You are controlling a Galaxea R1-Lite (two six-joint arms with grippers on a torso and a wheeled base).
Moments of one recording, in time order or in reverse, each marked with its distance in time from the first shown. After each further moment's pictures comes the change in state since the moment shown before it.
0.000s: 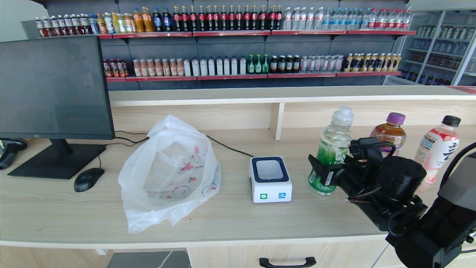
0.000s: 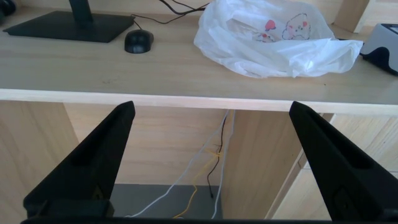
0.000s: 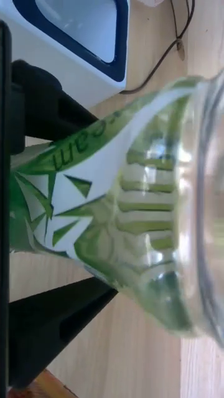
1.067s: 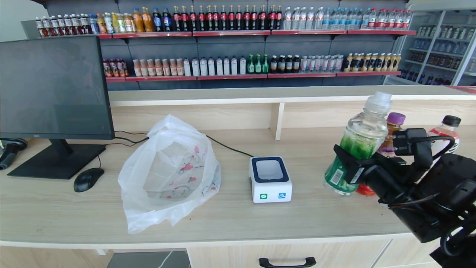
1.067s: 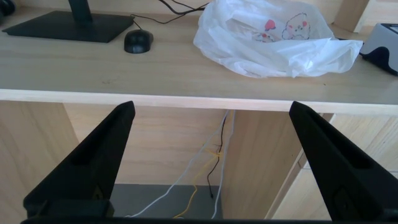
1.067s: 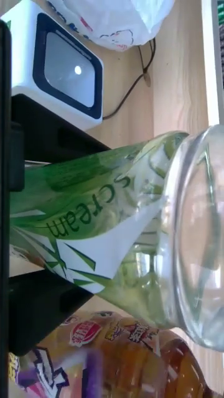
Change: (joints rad) left arm 0.000 0.000 0.000 0.000 0.000 0.000; right arm 0.018 -0.256 0.149 0.000 -0.003 0.021
